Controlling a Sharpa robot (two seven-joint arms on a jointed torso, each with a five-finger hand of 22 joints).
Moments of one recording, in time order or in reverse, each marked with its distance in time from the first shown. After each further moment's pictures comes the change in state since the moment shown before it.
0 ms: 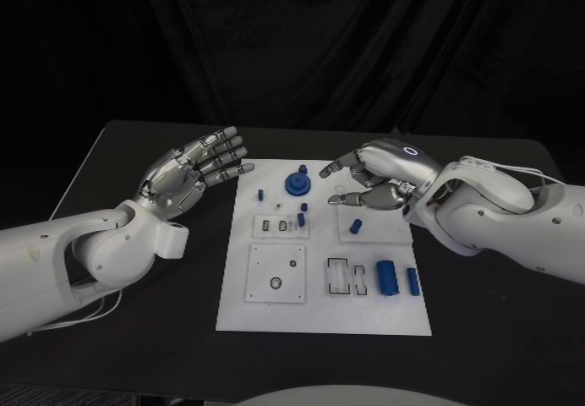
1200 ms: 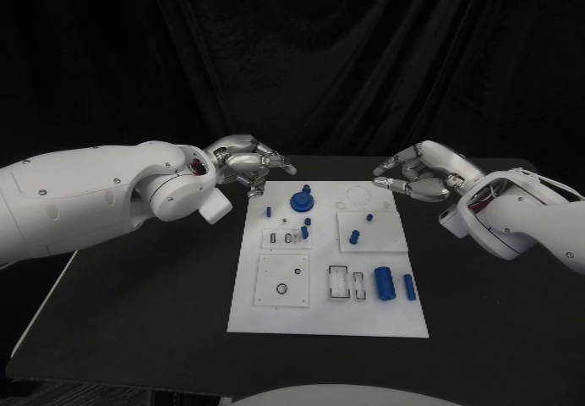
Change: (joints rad) left arm 0.164 0.223 0.000 -0.165 -0.510 -0.092 -0.711; left_hand -0.039 -0.183 0.186 -0.010 -0.105 0.435 0.028 0.121 0.021 1.239 -0.144 1.195 1.243 1.172 -0.197 1.285 1.234 -0.016 0.725 -0.138 1.120 0.923; right arm -0.061 -0.020 -0.004 -0.192 0.410 0.019 0.119; right_hand -0.023 0.083 -0.011 0.130 0.095 0.107 0.018 0.023 -0.010 0.002 0.023 0.000 0.000 0.003 0.018 0.010 0.000 0.000 0.027 0.020 0.026 0.001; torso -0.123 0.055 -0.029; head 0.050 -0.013
